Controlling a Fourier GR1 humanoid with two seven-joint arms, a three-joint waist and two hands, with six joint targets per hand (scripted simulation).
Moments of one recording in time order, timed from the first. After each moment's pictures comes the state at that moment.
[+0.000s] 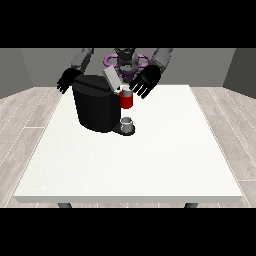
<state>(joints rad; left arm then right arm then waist) -1.17 0.45 0.10 -0.61 -0.68 -0.15 -0.15 -0.32 -0.05 -0.08 -1.36 -0.05 -0.16 -0.09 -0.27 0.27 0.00</state>
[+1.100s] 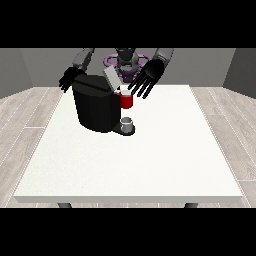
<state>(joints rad) -1.14 0.44 0.06 -0.62 -0.76 -0.21 -0.17 -0.28 -0.04 -0.07 -1.33 -0.03 -0.18 -0.10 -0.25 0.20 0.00</state>
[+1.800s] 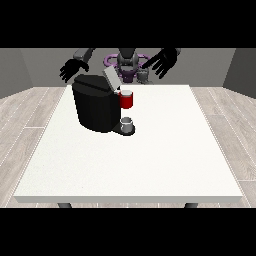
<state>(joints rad) -0.96 0.28 0.22 -0.65 -0.55 -0.21 -0.18 -0.16 -0.06 -0.11 -1.33 -0.08 -0.16 -0.08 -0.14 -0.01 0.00</state>
